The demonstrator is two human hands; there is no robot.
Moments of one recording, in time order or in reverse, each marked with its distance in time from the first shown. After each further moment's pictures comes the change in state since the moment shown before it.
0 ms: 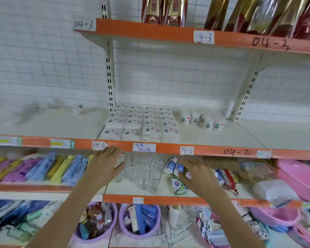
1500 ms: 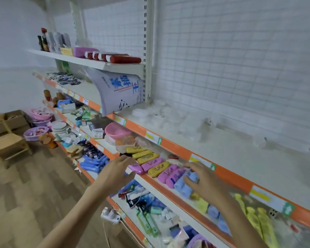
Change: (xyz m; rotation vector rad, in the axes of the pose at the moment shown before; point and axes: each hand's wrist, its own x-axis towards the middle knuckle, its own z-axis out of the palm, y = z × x) left_hand -0.262 -0.456 -0.150 0.024 -0.082 -0.724; right_hand 0.251 -0.528 0.172 0.597 -0.321 -0.492
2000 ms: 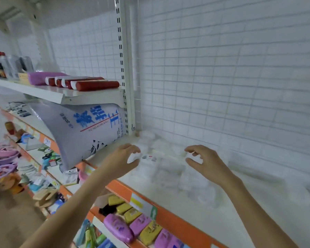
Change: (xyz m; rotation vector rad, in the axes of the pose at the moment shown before) left_hand 0.307 -0.067 0.008 -0.005 0.040 0.180; right_hand 0.268 0.090 -0.043 0.076 0.179 0.017
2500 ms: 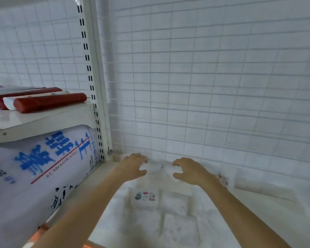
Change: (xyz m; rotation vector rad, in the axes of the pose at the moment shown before) left_hand 0.189 -0.069 0.087 0.144 -0.334 0.213; right_hand 0.140 0.037 0.060 -0.405 -0.276 0.350
